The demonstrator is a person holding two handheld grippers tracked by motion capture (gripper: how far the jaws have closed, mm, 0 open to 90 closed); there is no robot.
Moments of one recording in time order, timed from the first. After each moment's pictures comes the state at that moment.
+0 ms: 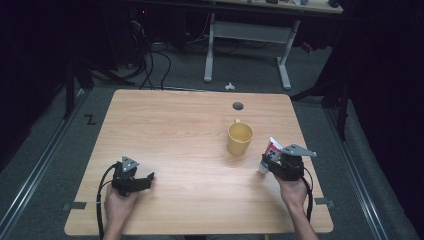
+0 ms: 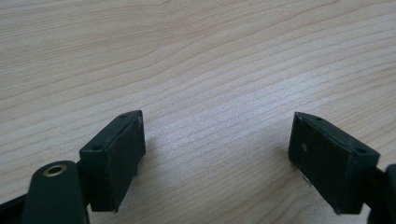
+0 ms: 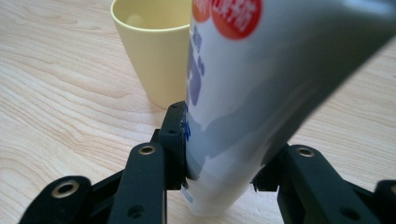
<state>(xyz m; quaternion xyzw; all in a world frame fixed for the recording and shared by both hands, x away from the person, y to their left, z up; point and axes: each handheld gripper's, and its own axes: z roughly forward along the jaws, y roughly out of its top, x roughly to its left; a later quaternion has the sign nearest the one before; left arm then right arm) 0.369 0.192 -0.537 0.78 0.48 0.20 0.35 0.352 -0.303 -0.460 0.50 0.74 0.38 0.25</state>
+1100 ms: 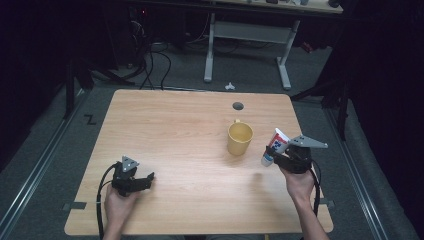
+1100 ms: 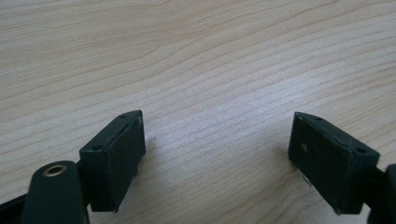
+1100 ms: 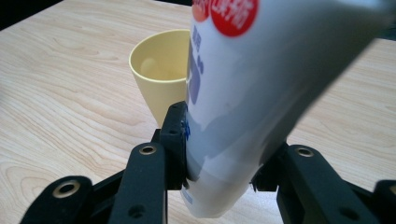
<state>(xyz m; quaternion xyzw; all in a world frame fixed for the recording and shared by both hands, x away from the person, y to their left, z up) 0.369 0.192 -0.537 0.78 0.48 0.20 0.35 0.357 -0.313 -0.426 0.49 0.73 0.41 0.24</state>
